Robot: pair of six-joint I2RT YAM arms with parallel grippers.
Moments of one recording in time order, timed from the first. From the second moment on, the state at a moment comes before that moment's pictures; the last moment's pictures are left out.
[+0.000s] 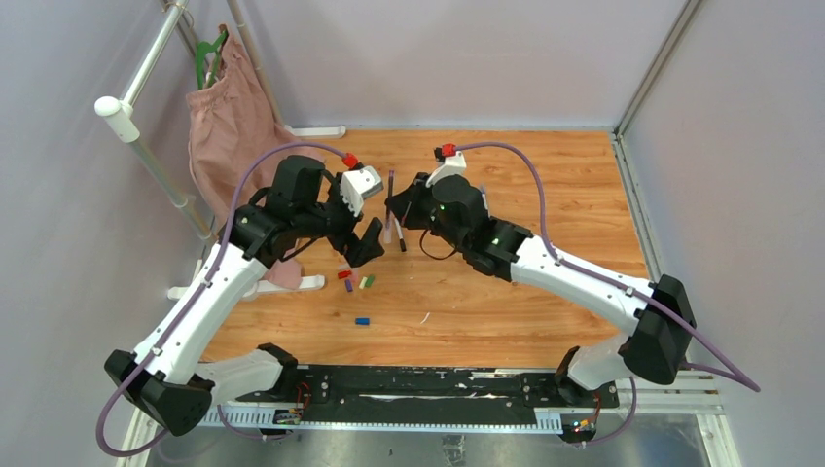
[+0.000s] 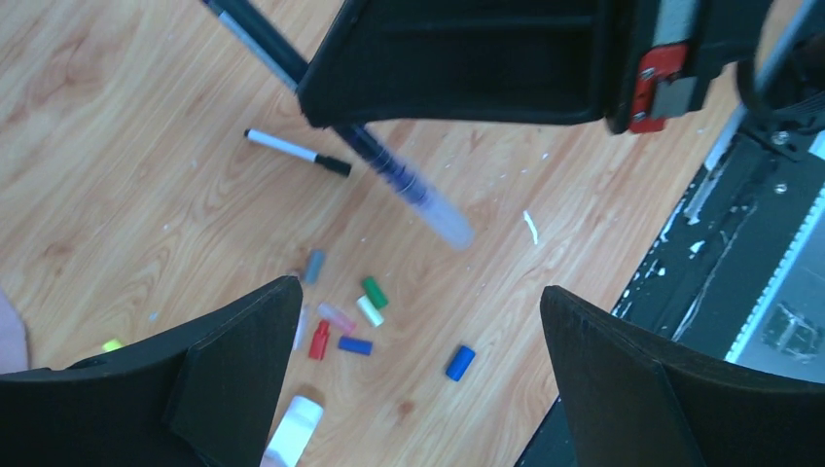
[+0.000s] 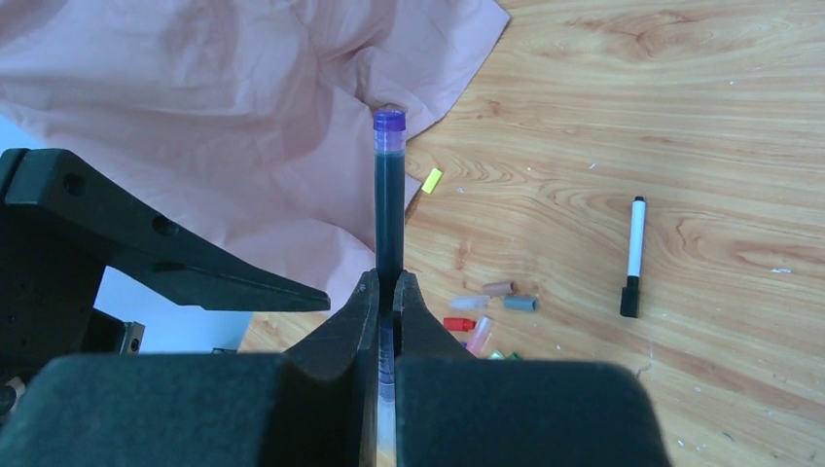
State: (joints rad) left arm -0.50 1.12 1.26 -0.83 0.40 0.26; right arm 0.94 1.42 1.22 -0.02 0.25 0.70
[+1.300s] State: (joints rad) left arm -0.48 1.14 1.17 -0.73 0.30 0.35; right arm 0.99 1.28 1.12 0.04 0.32 0.77
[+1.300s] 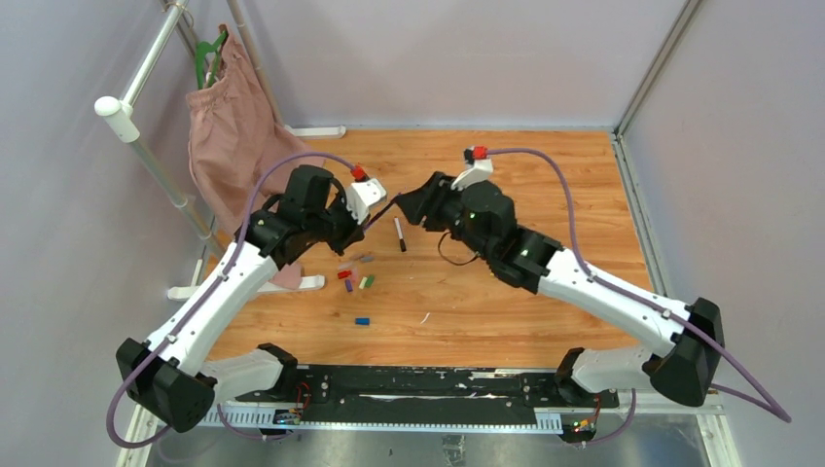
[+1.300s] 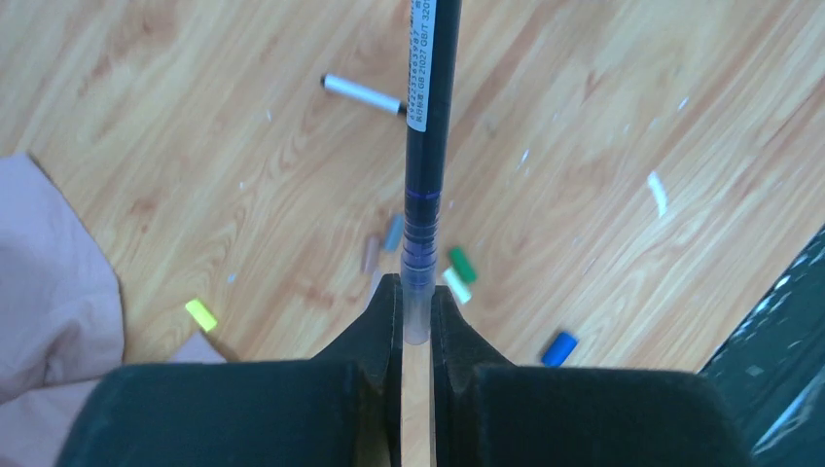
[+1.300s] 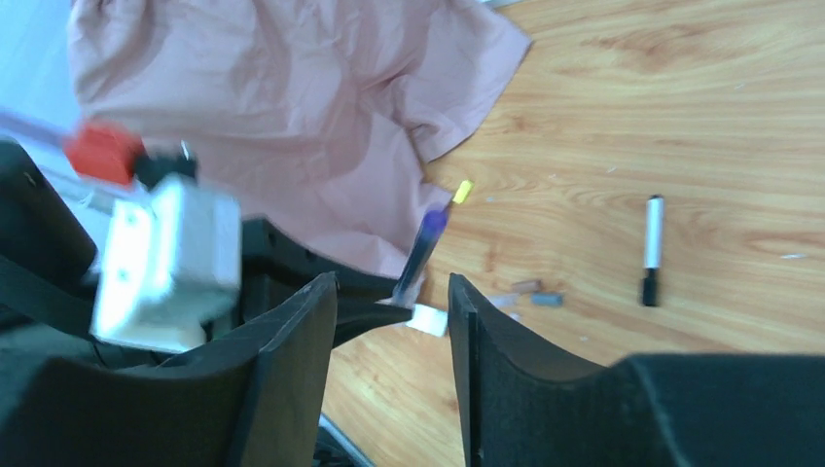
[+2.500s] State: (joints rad) left arm -0.63 0.97 0.89 -0.86 0.11 1.04; right arm 0.80 1.89 1.45 -0.31 -0.98 0.76
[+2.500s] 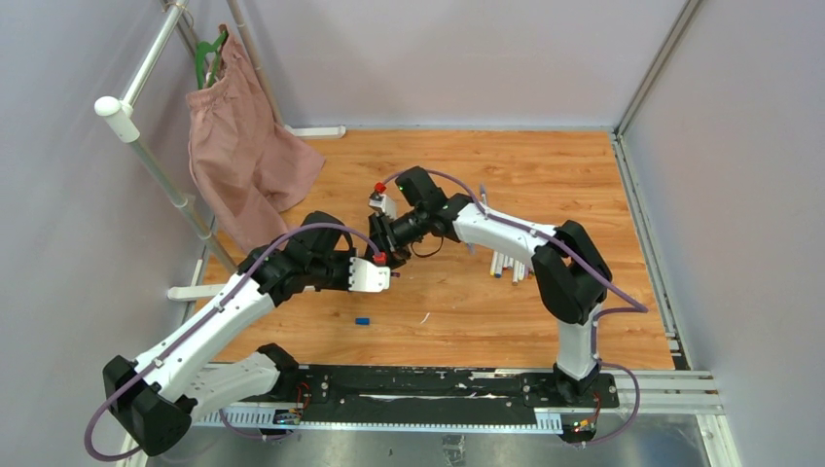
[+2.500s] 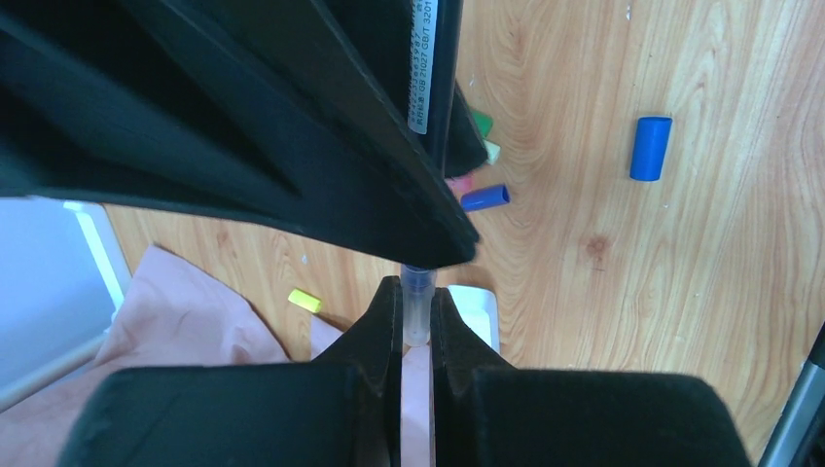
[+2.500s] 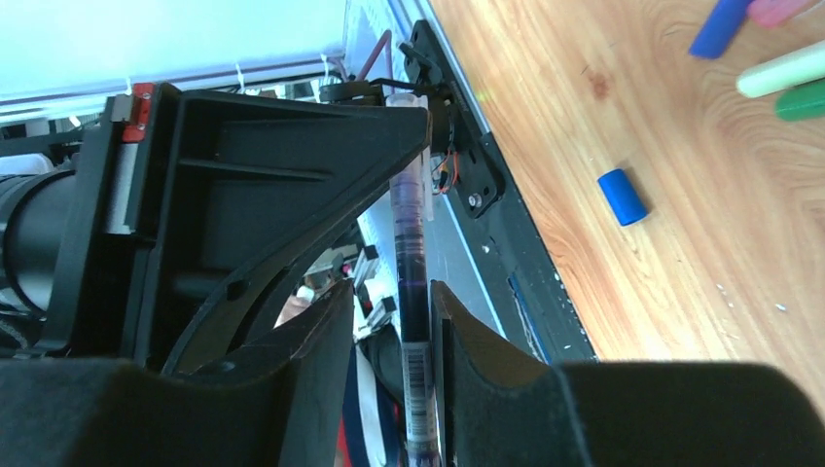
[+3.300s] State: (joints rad) left arm -0.64 1.07 0.81 -0.81 -0.11 1.20; right arm 0.77 1.59 0.97 -0.29 -0.99 0.73
